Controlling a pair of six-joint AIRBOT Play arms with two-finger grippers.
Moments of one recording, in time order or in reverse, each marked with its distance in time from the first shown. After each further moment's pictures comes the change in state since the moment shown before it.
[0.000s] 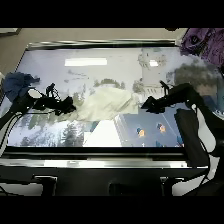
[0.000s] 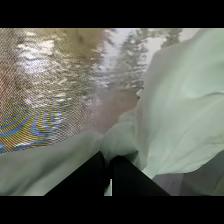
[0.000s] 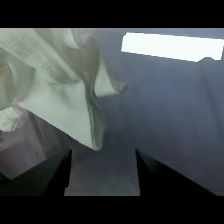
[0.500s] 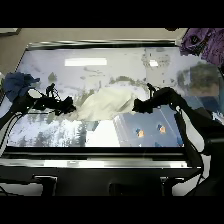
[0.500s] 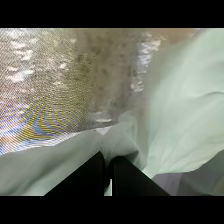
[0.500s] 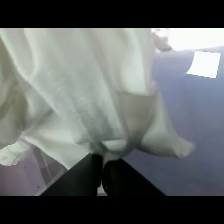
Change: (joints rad) left arm 0.000 0.000 0.000 0.000 -0.002 0.001; right arm 0.156 -0.039 -0.021 0.023 0.183 0.037
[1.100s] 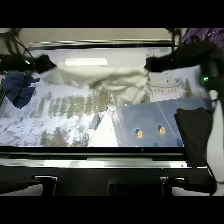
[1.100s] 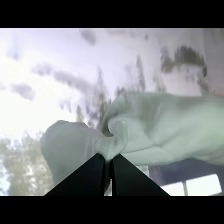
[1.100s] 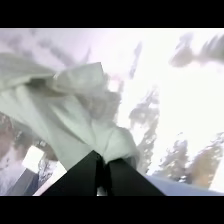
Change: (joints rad) left arm 0.000 0.204 0.618 0.223 -0.109 0.027; right arm 0.012 0.332 0.559 -0.330 -0.134 0.077
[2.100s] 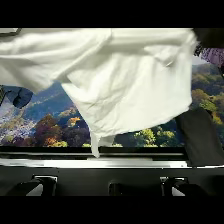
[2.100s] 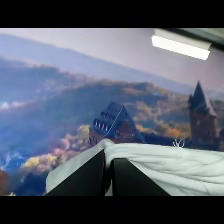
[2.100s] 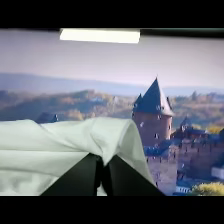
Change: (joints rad) left arm 0.000 0.336 0.005 0.355 -0.274 -0.365; right arm 0.001 0.220 0.130 -0.260 -0.171 0.217
